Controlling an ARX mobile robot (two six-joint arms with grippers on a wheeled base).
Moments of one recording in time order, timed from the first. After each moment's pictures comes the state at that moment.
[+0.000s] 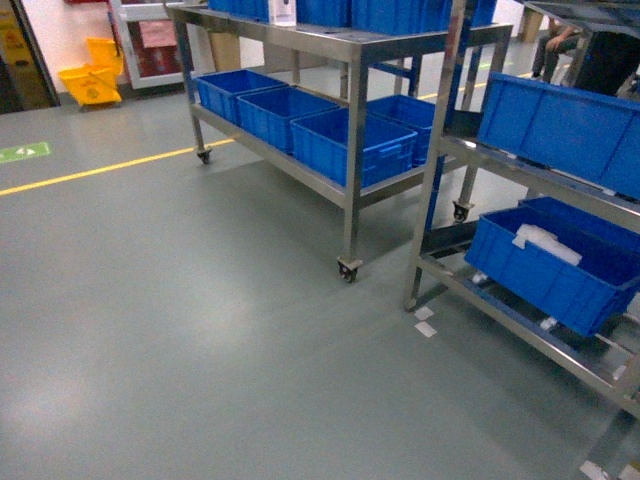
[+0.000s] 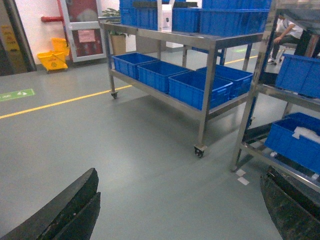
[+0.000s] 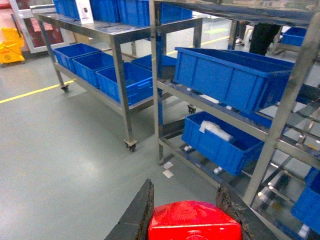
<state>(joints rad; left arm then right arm) 0.00 0.01 0.01 0.00 0.00 0.00 -0.05 0.57 0.35 0.09 0.04 0.06</state>
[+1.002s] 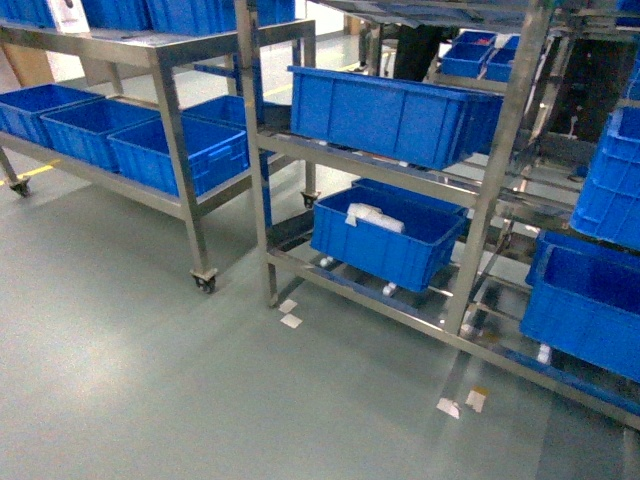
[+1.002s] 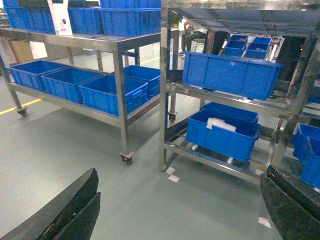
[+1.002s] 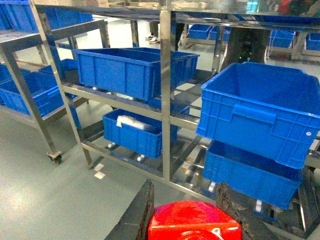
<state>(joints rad) 0.00 0.01 0.01 0.00 0.00 0.00 -0.05 0.57 0.35 0.09 0.04 0.06</state>
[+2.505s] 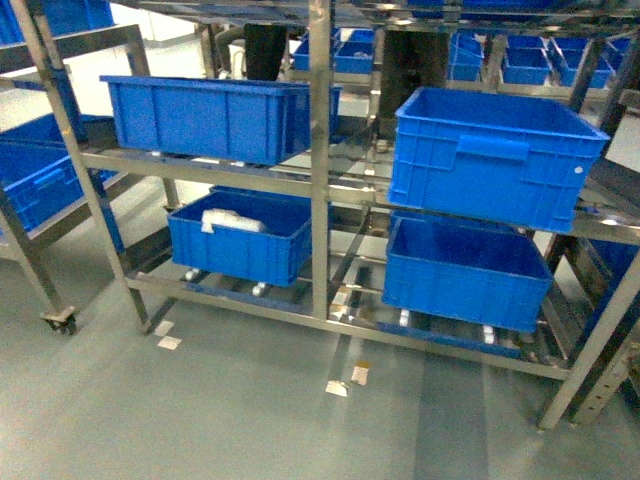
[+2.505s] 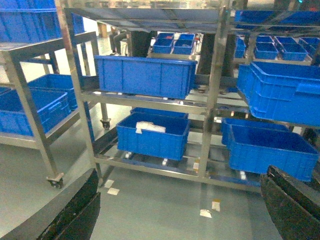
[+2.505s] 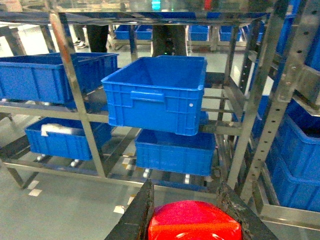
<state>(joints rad) 0.00 0.01 0.01 0.00 0.00 0.00 -0.05 0.57 0.35 0.10 0.04 0.06</state>
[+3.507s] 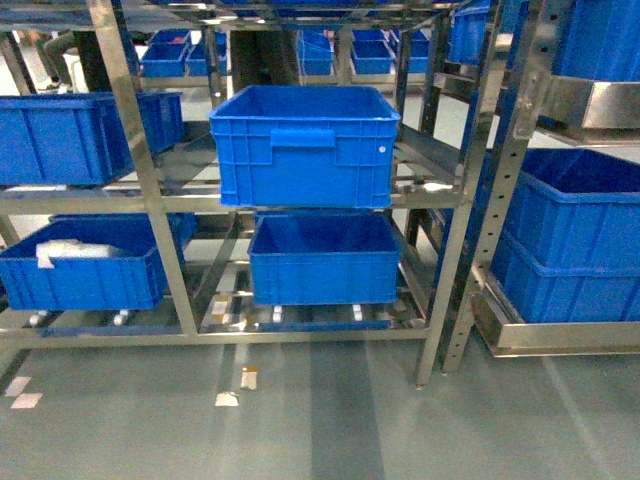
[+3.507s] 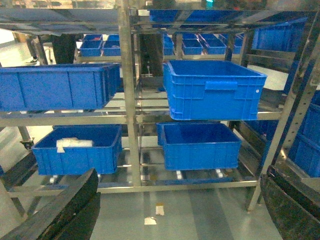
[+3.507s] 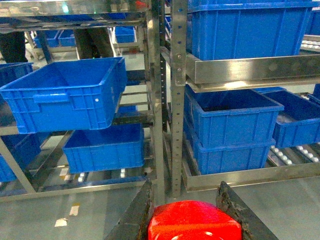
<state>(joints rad) 0.00 0.01 0.01 0.00 0.00 0.00 -0.05 0.57 0.35 0.10 0.04 0.06</state>
